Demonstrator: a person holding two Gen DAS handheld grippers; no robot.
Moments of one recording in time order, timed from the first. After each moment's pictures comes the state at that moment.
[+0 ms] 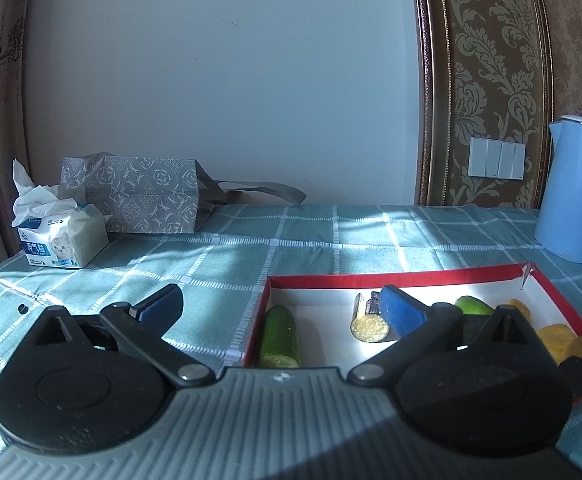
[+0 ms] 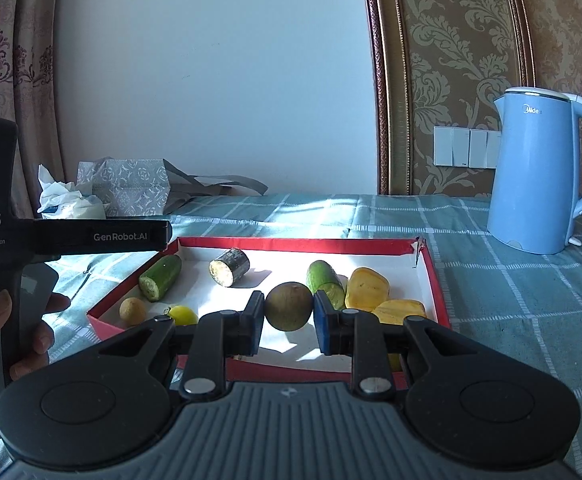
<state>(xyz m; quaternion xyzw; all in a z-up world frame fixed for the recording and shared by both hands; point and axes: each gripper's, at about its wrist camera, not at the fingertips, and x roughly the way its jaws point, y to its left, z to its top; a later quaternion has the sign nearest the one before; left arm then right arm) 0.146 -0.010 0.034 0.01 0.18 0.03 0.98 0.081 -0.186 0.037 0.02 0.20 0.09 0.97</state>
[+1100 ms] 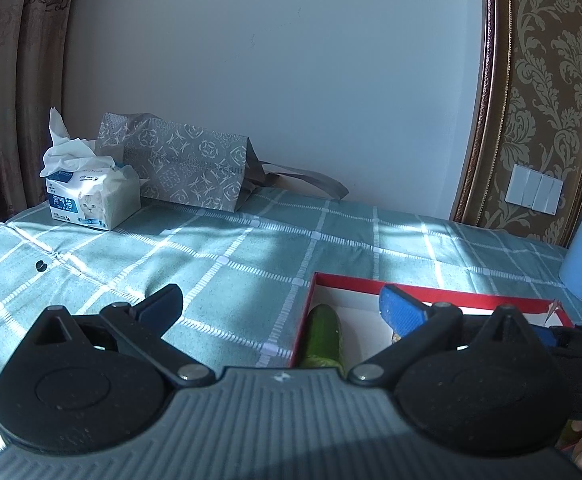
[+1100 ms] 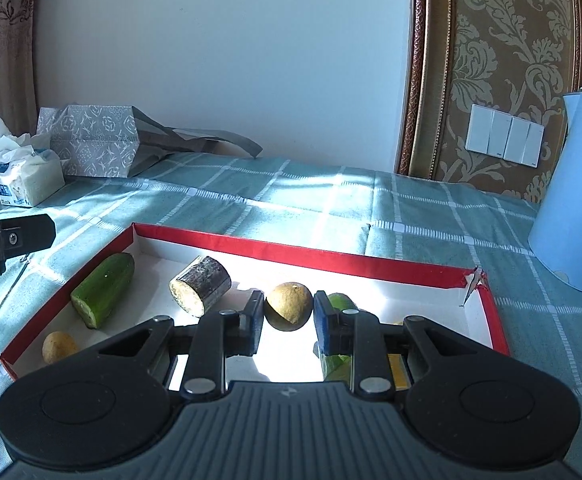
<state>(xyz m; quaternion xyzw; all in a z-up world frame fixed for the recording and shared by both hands) 0.155 0.030 0.035 -0.06 0.20 0.06 0.98 0.205 -0.145 0.022 -0.03 0.28 0.07 0.96</state>
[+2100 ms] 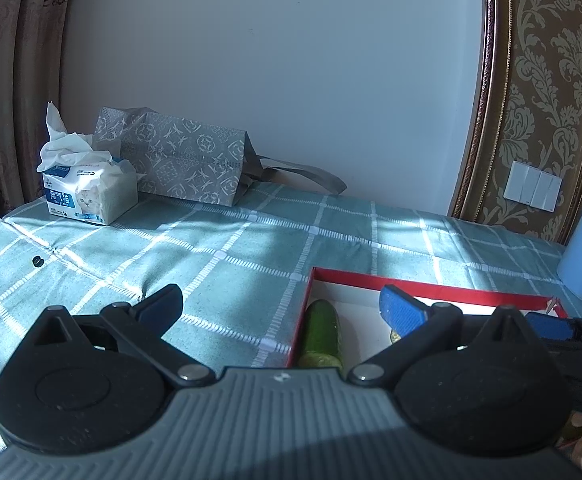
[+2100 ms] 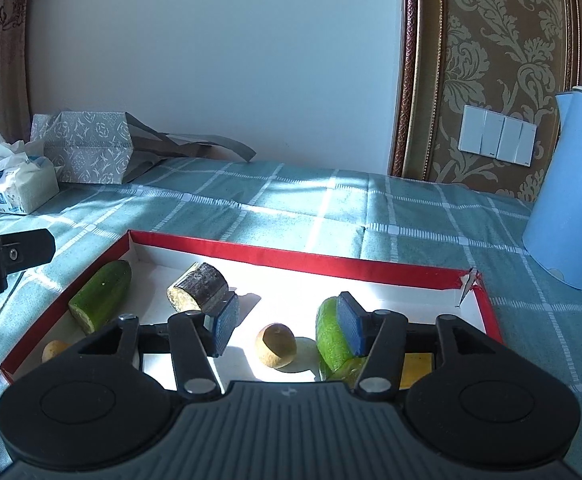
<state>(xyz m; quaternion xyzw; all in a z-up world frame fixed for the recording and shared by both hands) 0.156 0.030 0.034 -0.07 0.21 0.06 0.97 0.201 -0.146 0.028 -0.02 0.27 0.06 0.96</state>
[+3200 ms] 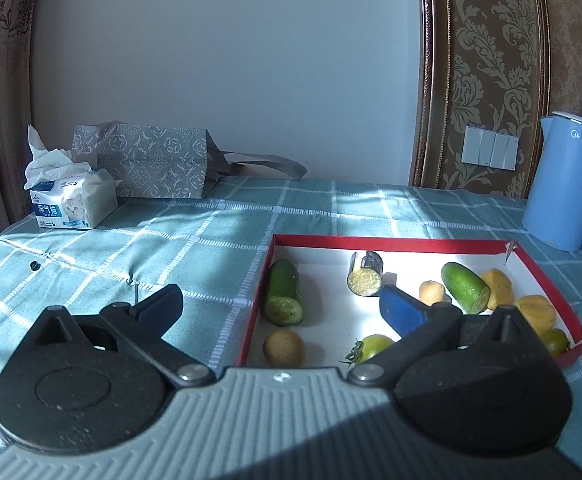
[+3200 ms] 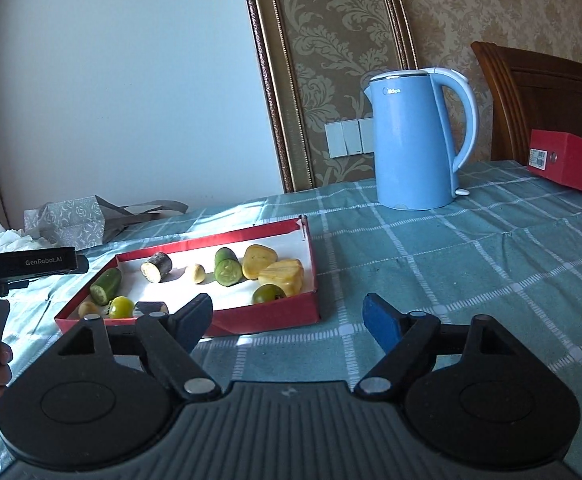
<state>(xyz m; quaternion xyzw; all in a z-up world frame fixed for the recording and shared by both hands) 0.103 0.002 0.028 0.00 0.21 0.02 0.98 -0.007 -0.242 0.031 0.10 0.18 -0.02 0.98</state>
